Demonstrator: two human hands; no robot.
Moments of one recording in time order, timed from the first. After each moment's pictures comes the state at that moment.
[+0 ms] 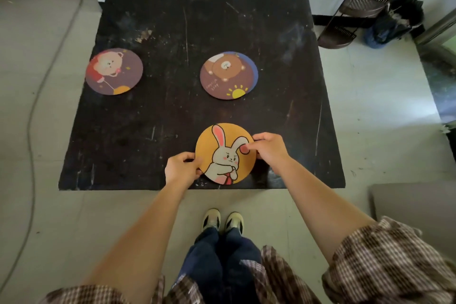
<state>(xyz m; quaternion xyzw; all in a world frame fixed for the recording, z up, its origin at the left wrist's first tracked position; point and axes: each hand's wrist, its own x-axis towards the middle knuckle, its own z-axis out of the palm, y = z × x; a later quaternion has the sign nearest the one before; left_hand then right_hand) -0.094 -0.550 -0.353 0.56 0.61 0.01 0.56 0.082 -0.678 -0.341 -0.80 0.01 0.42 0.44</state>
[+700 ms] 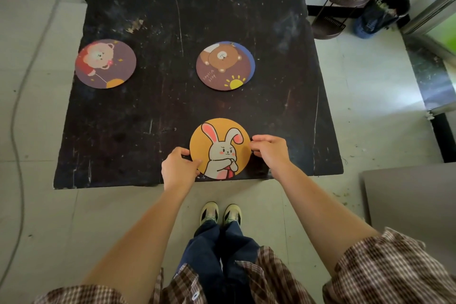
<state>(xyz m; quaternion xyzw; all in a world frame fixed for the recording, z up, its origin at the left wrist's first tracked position) -0.111 -0.553 -0.363 0.69 0.58 0.00 0.44 0.051 -0.693 -0.347 -0.80 0.08 0.36 0.48</state>
